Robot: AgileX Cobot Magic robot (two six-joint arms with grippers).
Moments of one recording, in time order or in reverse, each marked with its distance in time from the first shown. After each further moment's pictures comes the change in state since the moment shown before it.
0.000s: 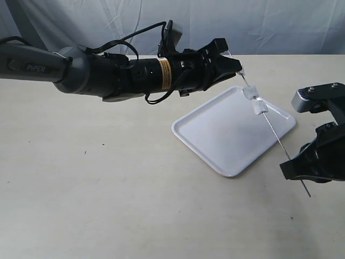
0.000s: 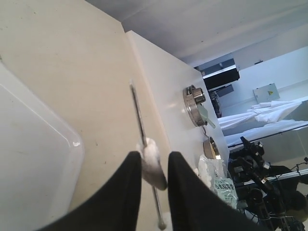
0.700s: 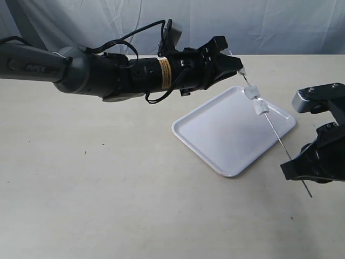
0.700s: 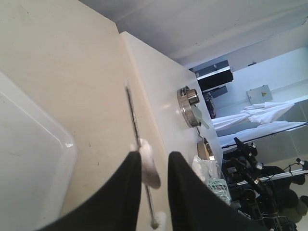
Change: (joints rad) left arm 0.000 0.000 0.000 -0.011 -0.019 -0.002; right arm 0.000 0.000 0.000 -0.013 0.000 0.008
